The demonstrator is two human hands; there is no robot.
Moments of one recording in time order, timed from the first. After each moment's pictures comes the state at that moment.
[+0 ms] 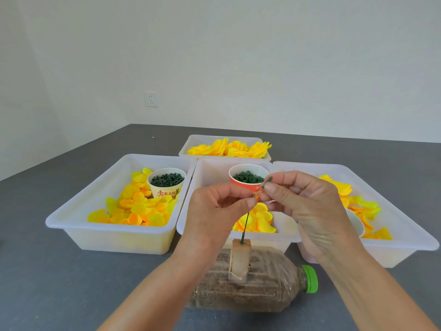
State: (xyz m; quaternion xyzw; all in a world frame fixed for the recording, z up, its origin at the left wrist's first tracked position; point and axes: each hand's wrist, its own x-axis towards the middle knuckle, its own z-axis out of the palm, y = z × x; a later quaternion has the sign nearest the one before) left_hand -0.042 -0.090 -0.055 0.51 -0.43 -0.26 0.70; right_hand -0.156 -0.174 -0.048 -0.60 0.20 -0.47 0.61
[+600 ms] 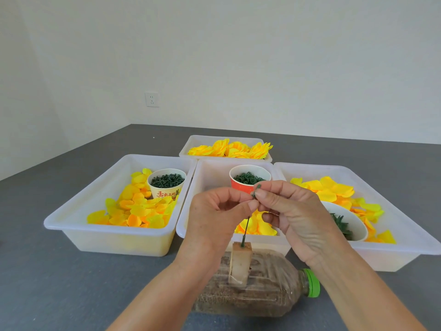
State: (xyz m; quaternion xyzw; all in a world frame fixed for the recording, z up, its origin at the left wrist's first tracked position) left_hand -0.045 -0.093 -0.059 0.51 -0.41 -0.26 0.71; right_hand -0.146 -0.177 -0.053 -0.57 0.24 -0.38 0.68
